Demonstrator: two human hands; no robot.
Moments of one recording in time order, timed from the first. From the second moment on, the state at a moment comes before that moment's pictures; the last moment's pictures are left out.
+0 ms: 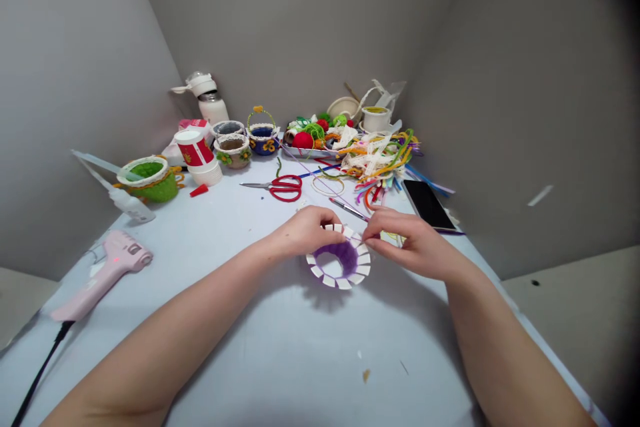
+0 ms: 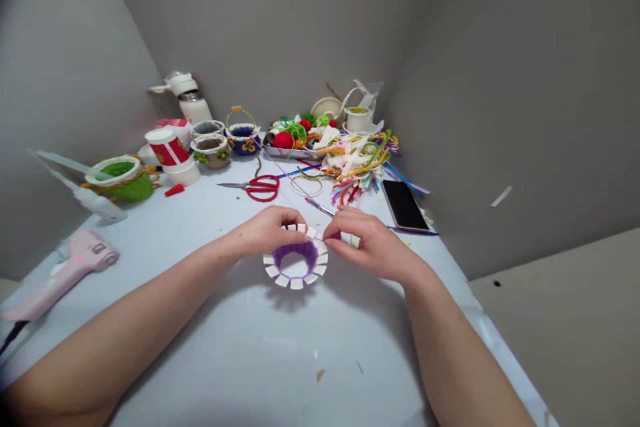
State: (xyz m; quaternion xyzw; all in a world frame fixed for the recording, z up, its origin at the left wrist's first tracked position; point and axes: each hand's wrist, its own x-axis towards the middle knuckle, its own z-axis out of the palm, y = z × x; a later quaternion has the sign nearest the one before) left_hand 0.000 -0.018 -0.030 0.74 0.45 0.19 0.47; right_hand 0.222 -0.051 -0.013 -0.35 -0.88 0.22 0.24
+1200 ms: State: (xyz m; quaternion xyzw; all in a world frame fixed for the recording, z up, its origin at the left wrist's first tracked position) left_hand 0.006 -0.019 -0.024 0.69 0.44 0.17 0.55; right_hand 0.211 -0.046 -0.029 -0.38 -0.85 0.31 0.16
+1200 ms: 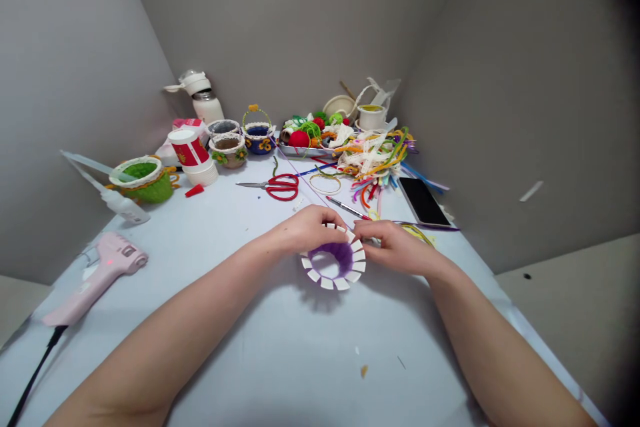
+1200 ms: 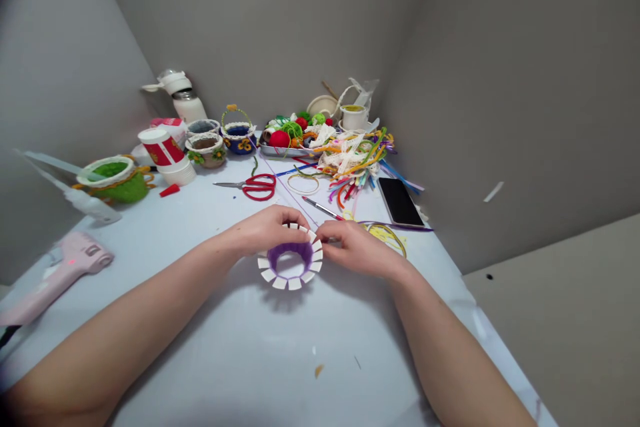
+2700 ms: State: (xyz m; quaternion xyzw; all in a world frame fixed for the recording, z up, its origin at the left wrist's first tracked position) left_hand 0.002 -0.013 -0.030 0.72 0.47 0.18 0.48; right_hand 0.222 -0.041 -0.028 -0.45 -0.81 0.27 0.25
